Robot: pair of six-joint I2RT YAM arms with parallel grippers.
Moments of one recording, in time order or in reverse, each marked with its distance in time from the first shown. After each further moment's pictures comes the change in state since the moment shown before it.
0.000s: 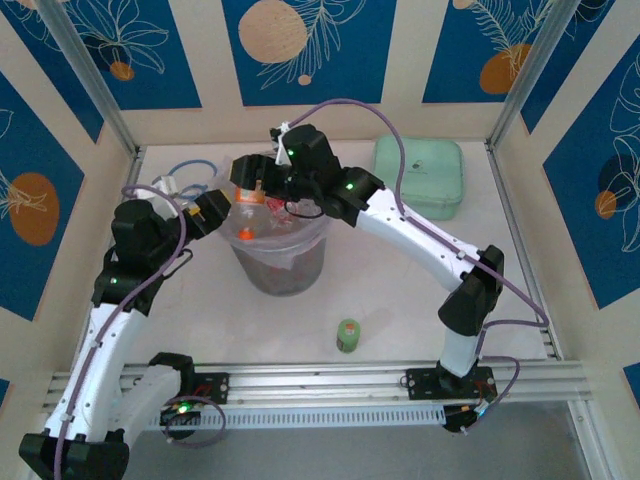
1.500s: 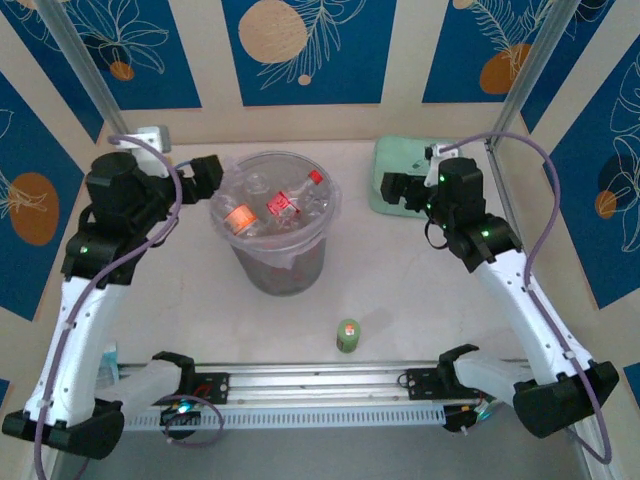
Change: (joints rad) left arm -0.093 0.182 0.497 -0.254 -0.323 0.456; right arm -0.546 -0.712 -0.737 -0.053 0.263 -0.562
